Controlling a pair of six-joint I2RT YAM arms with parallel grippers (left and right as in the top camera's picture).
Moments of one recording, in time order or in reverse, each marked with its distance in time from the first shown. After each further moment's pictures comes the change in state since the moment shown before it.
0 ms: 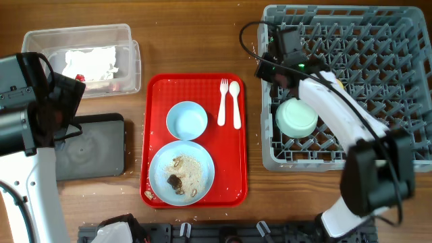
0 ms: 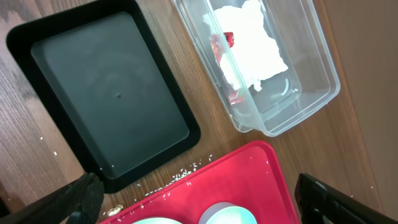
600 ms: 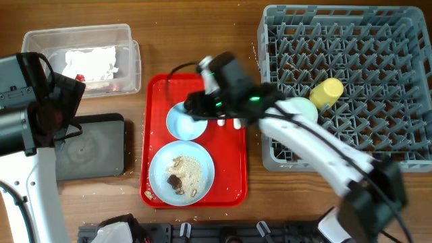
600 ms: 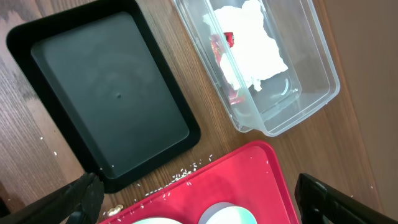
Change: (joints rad) left arm 0.000 0.000 0.000 0.000 0.000 0.000; right arm 0.427 -0.034 0.067 -0.097 -0.262 -0.180
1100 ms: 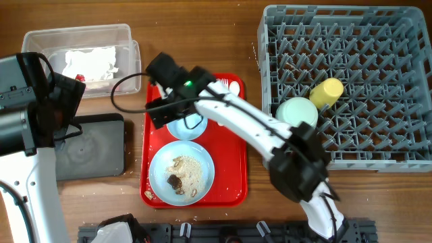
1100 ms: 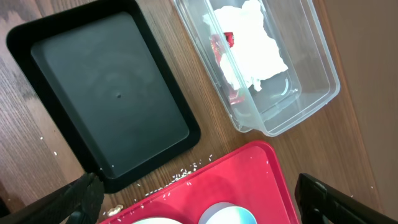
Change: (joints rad) left arm 0.000 0.000 0.000 0.000 0.000 0.000; right arm 0.145 0.454 0.549 -0.333 0.079 -0.053
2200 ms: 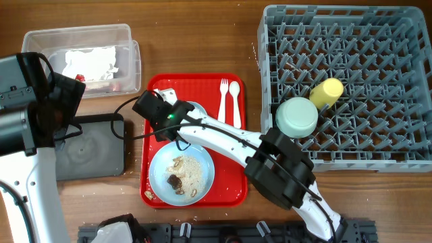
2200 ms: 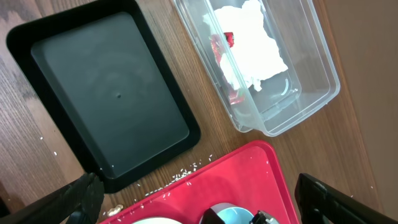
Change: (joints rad) left arm 0.000 0.000 0.000 0.000 0.000 0.000; right arm 0.122 0.044 -0.184 0.186 0.352 0.274
